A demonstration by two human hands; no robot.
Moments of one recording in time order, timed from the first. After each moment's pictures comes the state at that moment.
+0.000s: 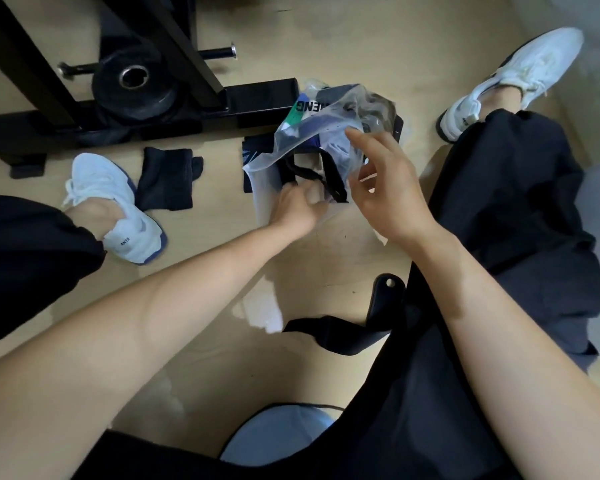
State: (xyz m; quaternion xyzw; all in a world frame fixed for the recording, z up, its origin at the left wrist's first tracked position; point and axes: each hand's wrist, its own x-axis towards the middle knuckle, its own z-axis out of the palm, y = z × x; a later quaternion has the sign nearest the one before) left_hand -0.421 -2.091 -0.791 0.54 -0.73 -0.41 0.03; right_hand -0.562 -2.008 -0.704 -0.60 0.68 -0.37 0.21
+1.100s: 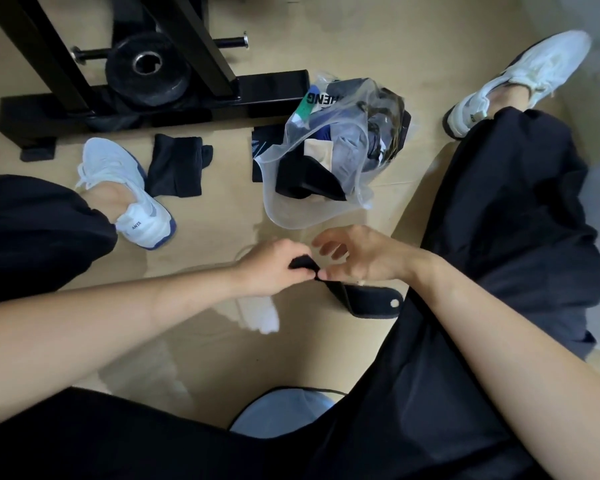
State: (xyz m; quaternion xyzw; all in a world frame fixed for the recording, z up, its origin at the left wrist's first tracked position) left_hand -0.322 -2.024 -0.755 0.36 -0.83 -0.42 -0.06; right_hand -0.525 -1.964 -0.721 -0.60 0.61 -0.05 0.52
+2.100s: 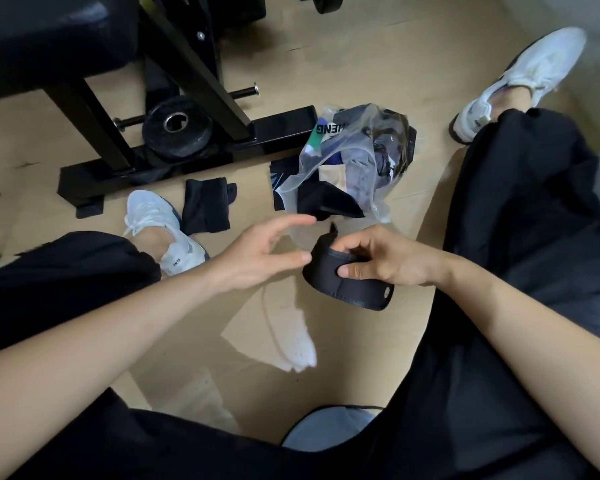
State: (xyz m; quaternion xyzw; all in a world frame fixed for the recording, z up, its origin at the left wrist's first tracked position) left_hand -0.284 -2.066 -0.678 0.35 -0.79 -0.50 0.03; right_hand -0.516 -1.963 -0.701 -0.56 0.50 -0.27 0.60
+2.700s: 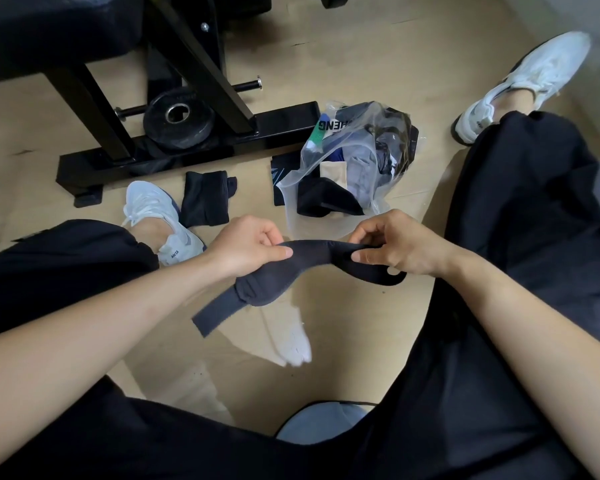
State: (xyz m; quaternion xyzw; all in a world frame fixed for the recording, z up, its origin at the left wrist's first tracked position) left_hand -0.278 -2.075 -0.689 0.51 -0.75 -0.42 -0.03; right_hand -0.533 -1.963 -0.699 -0.54 0.62 -0.25 0.51
